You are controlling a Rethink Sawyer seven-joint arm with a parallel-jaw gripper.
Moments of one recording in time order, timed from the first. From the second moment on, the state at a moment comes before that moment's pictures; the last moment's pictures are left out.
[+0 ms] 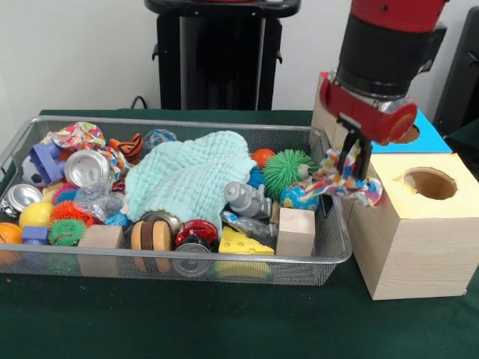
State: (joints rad) arm -0.03 -0.56 0.01 1.29 -0.14 0.82 2.81
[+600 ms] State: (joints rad) arm 0.05 -0.62 -0.05 1.24 -0.12 1.07 2.81
